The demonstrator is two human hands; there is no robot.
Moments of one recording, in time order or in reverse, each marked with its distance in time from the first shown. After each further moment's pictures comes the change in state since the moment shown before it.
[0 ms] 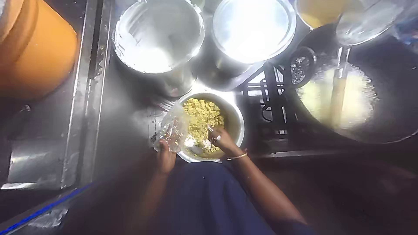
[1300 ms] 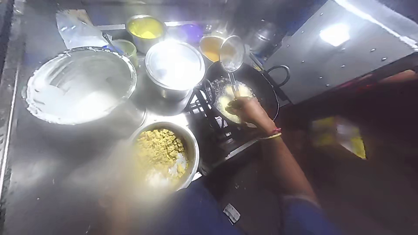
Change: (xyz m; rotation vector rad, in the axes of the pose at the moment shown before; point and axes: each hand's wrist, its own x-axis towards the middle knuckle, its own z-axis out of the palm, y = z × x) left_hand 0.012 -0.014 -0.009 0.056 0.096 0.059; right_hand -0.129 -0.149 -0.230 -1.088 0.754 -0.111
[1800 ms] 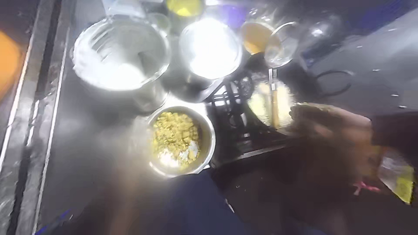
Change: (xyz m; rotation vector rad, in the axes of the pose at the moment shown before) left_hand 0.000 0.014 -0.018 0.039 0.063 0.083; right_hand -0.077 -0.025 -0.046 0.228 0.324 -0.176
